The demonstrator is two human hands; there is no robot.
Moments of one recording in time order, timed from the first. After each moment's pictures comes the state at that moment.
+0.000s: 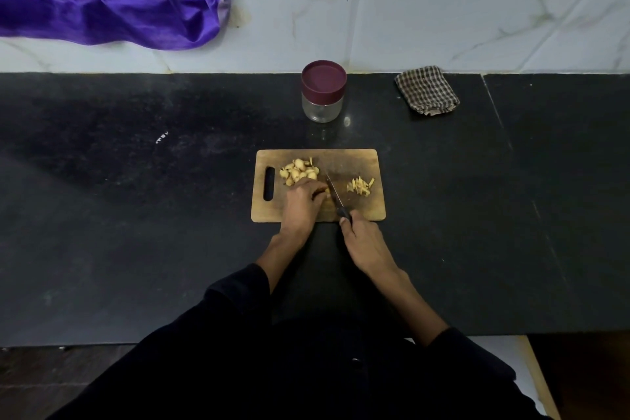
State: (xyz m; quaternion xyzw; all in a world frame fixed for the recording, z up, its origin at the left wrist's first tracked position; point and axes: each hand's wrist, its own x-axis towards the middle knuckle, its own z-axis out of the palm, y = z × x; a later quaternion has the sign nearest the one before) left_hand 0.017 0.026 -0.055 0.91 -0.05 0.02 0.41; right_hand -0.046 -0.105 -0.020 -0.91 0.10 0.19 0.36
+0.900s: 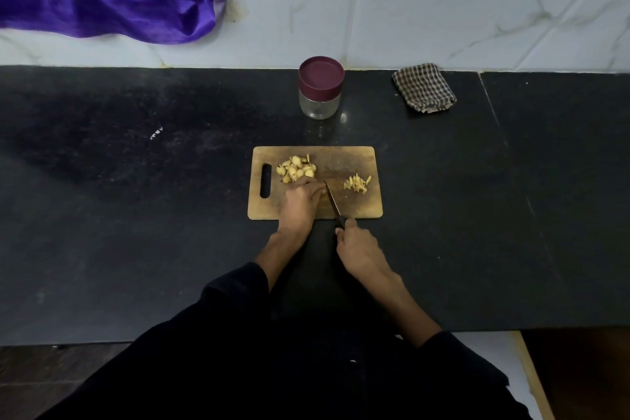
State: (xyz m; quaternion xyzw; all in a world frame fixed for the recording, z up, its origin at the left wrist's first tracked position) left_hand 0.015 0.023 -0.060 0.92 -0.06 0.04 0.38; right_hand -0.054 -0.095 -0.024 -0.92 0.13 0.26 0.27
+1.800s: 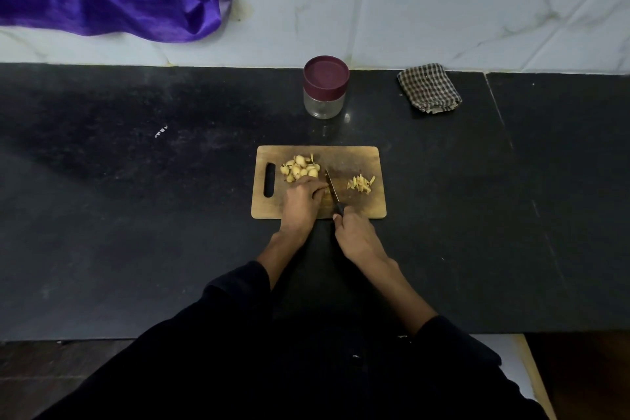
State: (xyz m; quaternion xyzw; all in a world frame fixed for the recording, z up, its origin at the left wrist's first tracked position) left_hand 0.018 0.026 -0.061 0.91 -0.04 0.03 0.40; right_hand -0.033 -0.089 -0.023 -0.92 0.12 0.22 0.31
